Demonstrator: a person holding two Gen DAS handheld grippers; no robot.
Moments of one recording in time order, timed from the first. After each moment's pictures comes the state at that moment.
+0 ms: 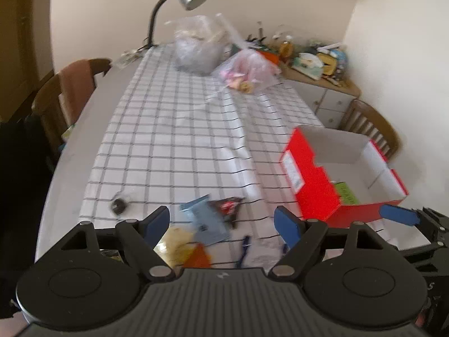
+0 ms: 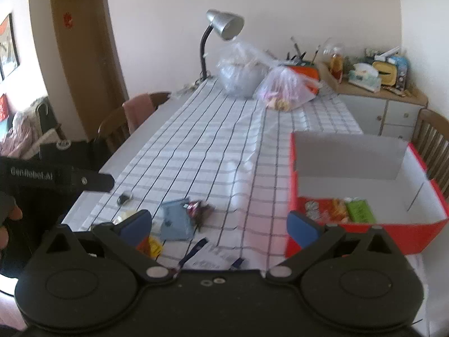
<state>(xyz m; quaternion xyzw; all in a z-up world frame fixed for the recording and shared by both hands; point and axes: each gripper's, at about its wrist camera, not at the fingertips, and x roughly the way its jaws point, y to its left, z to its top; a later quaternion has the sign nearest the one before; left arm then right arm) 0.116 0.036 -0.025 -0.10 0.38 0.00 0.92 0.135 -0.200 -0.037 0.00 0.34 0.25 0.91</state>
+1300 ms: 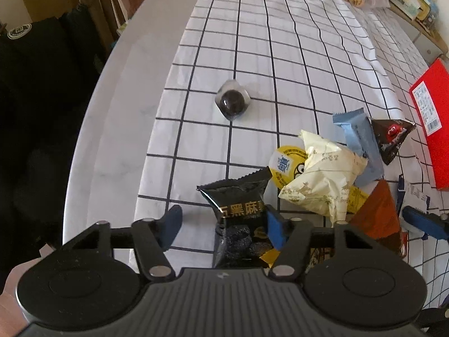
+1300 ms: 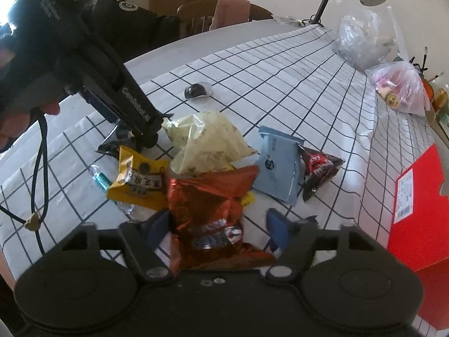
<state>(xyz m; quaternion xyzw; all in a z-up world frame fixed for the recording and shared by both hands) 0.158 0.147 -0.167 -0.12 0.56 0.10 0.81 0.119 -0.029 -0.147 -0.25 0.39 0.35 0.81</state>
